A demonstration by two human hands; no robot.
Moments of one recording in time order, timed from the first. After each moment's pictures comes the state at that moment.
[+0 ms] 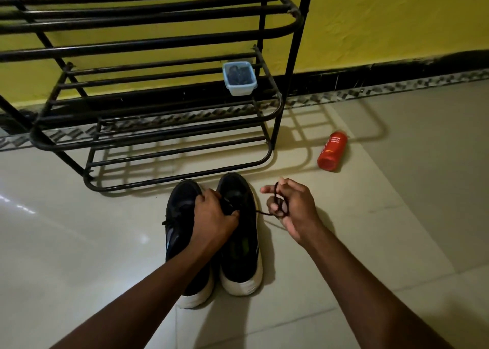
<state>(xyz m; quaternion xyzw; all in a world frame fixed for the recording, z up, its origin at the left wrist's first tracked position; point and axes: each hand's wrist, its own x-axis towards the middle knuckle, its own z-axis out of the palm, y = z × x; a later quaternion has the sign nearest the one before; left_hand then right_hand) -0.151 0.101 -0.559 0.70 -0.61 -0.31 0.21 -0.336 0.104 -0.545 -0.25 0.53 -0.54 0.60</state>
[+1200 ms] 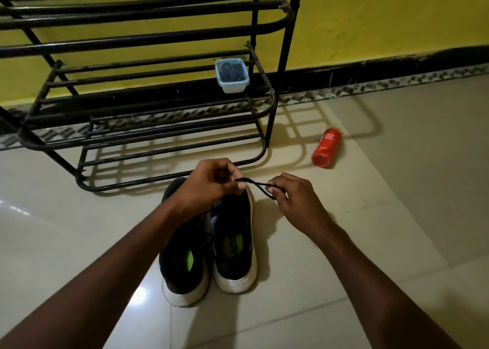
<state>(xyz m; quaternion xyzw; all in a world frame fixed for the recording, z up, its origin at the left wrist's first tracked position) -0.144 0.065 -0.491 0.44 -0.66 -0.55 0.28 -0.370 0.109 -0.538 -0.72 0.58 -0.33 0.18</state>
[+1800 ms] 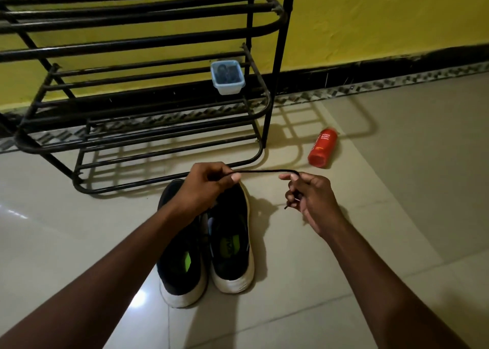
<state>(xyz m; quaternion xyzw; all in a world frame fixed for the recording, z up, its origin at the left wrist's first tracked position) -0.147 0.068 -0.495 0.47 -0.65 -0.52 0.29 -0.396 0.112 -0.541 -0.33 0.54 -0.54 0.55</state>
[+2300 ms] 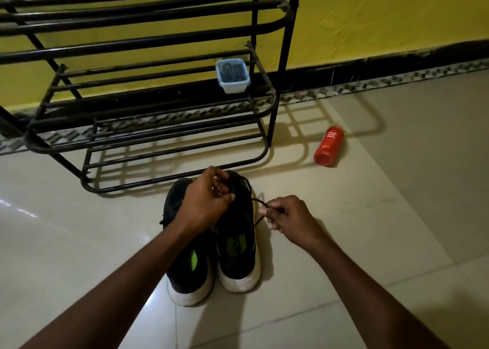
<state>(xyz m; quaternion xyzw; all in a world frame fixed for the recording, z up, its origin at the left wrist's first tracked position) -0.140 0.085 -0.516 0.59 -0.65 -0.41 0.26 -0.355 0.129 -0.570 -0.57 0.63 -0.30 0.44</state>
